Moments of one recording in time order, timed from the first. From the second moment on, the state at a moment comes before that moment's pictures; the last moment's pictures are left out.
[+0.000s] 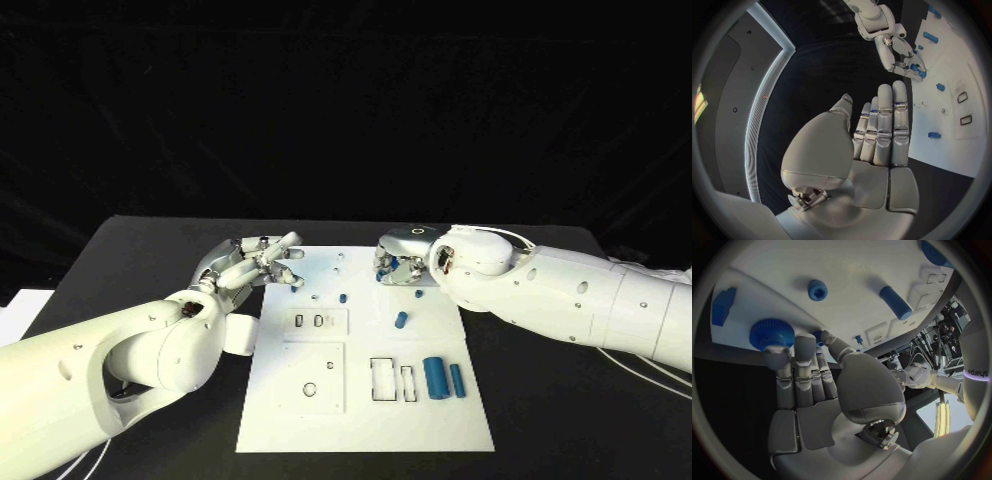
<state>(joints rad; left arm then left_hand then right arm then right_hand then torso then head) 1.16 -0.90 0.00 1.72 0.00 -0.46 0.37 1.37 -0.04 0.09 0.22 0.07 1.02 0.18 0.12 0.09 1.17 0.11 0.13 0.13 1.26 0.04 0.54 0.57 0.16 1.16 0.14 0.51 0.28 1.25 -0.68 -0.03 1.30 -1.70 -0.12 -0.06 1.23 0.01 0.34 -0.23 0.16 1.11 0.13 0.07 0.08 1.17 0.08 0.07 0.06 1.47 -0.01 0.85 0.66 0.15 1.24 0.09 1.16 0.82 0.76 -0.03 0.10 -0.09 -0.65</state>
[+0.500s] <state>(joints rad) 1.16 -0.90 0.00 1.73 0.00 -0.45 0.36 1.37 -0.04 0.09 0.22 0.07 1.02 0.18 0.12 0.09 1.17 0.11 0.13 0.14 1.26 0.04 0.55 0.58 0.16 1.16 0.14 0.51 0.29 1.24 -0.68 -0.04 1.31 -1.71 -0.19 -0.07 1.24 0.03 0.41 -0.19 0.06 1.15 0.12 0.08 0.08 1.22 0.07 0.07 0.07 1.46 -0.01 0.94 0.74 0.13 1.27 0.08 1.24 0.92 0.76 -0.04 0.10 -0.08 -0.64</state>
